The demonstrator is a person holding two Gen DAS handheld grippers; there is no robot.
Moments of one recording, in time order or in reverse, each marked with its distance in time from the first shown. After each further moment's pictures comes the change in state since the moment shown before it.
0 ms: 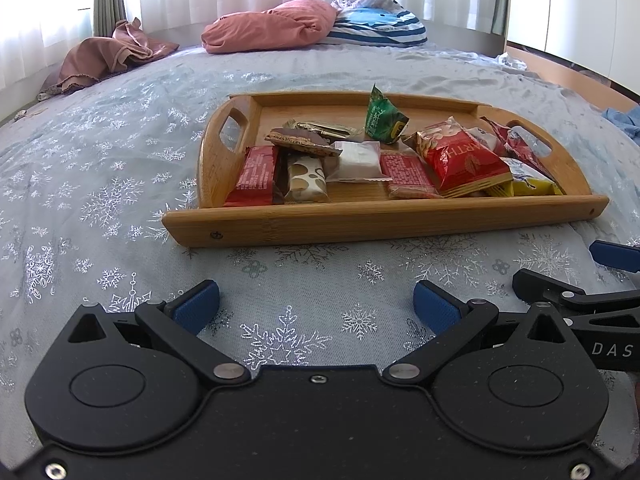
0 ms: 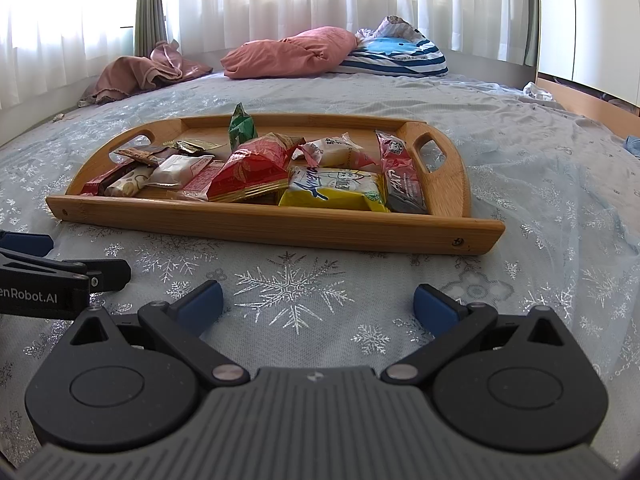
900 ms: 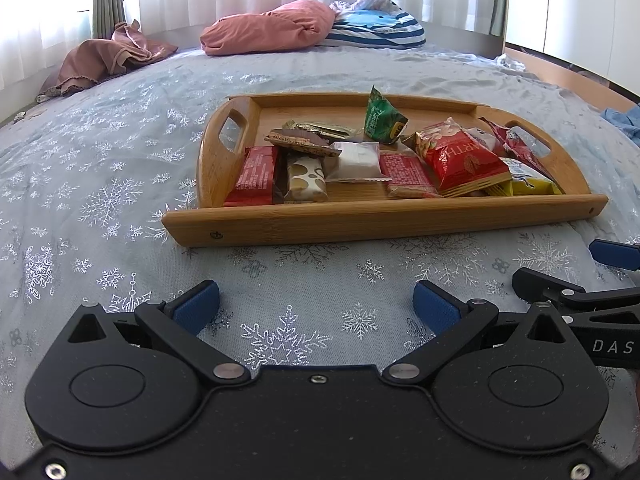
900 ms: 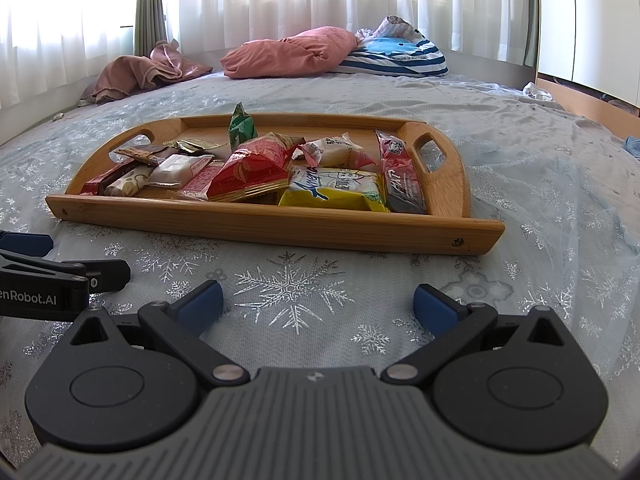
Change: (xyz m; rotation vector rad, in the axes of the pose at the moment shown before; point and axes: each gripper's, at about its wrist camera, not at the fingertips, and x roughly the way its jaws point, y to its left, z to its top) left arm 0.000 0.001 -0.001 0.001 -0.003 -0.003; right arm 0.000 0.000 0.000 0.000 -0.001 0.000
